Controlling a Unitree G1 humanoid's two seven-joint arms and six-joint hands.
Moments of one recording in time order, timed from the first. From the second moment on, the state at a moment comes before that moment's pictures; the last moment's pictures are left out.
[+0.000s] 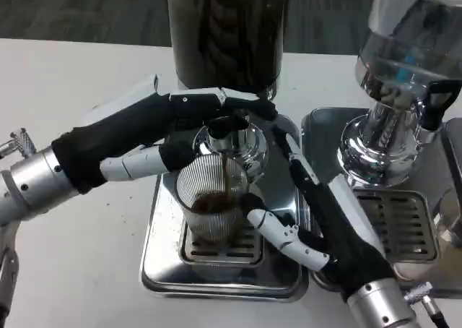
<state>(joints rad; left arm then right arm) -0.40 0.49 0.02 0.46 -0.32 -0.67 -1.05 0.16 -0.11 0.27 -0.05 -0.39 -0.21 -0.03</state>
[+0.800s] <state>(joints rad) -0.39 0.49 0.02 0.45 -0.32 -0.67 -1.04 0.13 -0.09 0.28 -0.02 -0.38 -0.23 -0.05</state>
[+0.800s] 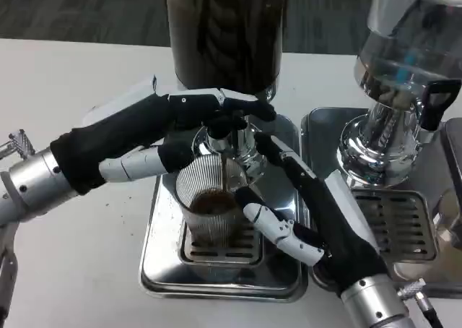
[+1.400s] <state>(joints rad) -0.36 0.49 0.12 0.45 -0.32 -0.69 -0.96 0.09 -0.08 0.30 0.05 -0.35 -0.26 -0.04</state>
